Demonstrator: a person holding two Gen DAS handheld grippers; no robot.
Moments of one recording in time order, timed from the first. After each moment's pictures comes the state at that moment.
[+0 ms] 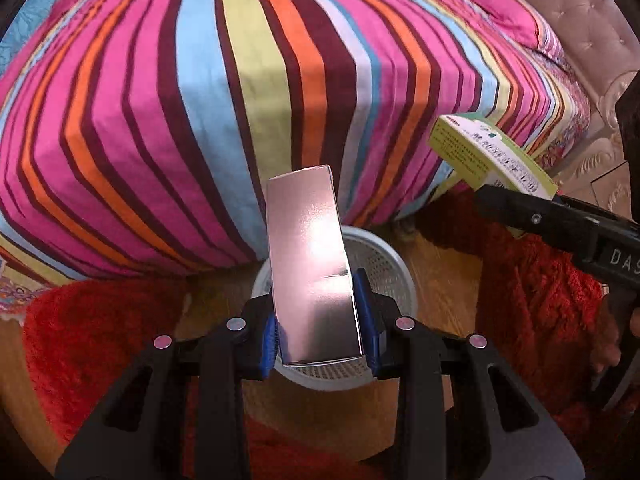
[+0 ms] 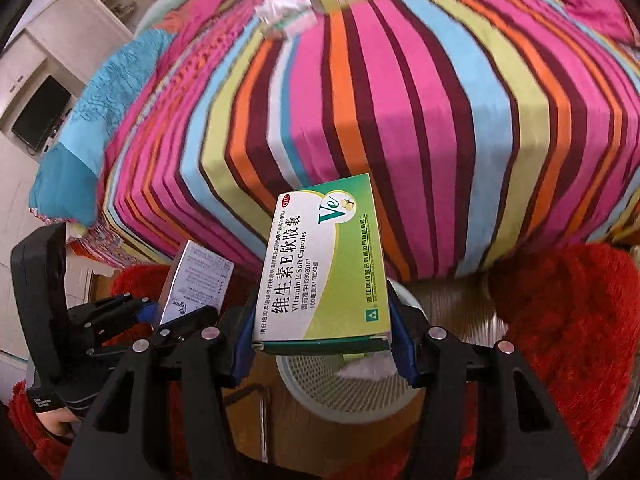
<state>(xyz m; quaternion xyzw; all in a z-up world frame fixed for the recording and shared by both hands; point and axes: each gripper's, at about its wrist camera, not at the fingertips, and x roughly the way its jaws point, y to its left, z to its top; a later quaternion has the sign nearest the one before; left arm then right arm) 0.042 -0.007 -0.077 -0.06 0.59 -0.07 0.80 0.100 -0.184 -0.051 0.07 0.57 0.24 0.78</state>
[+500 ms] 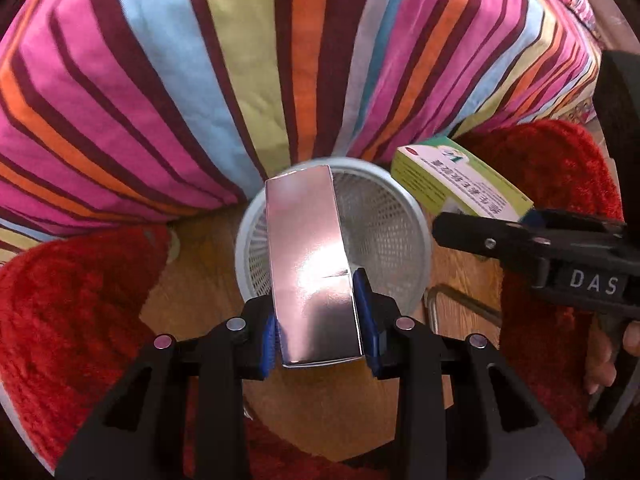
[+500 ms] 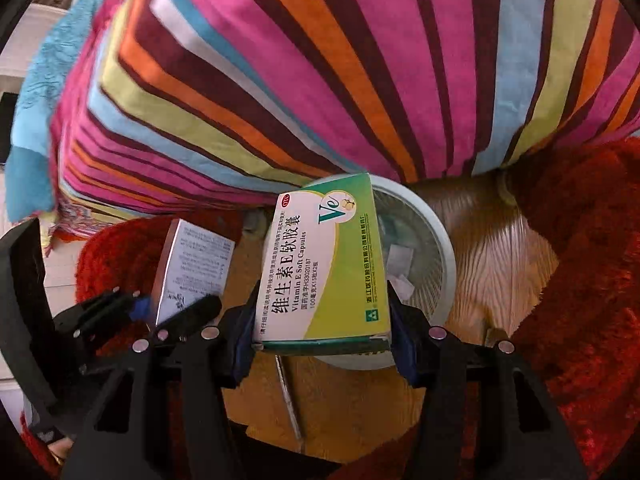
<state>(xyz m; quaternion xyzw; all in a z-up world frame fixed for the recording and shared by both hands) 0.052 -0.024 -0.140 -0.06 0.68 -0.06 0.73 0.106 -0.169 -0.136 0.09 0.71 0.21 0.67</state>
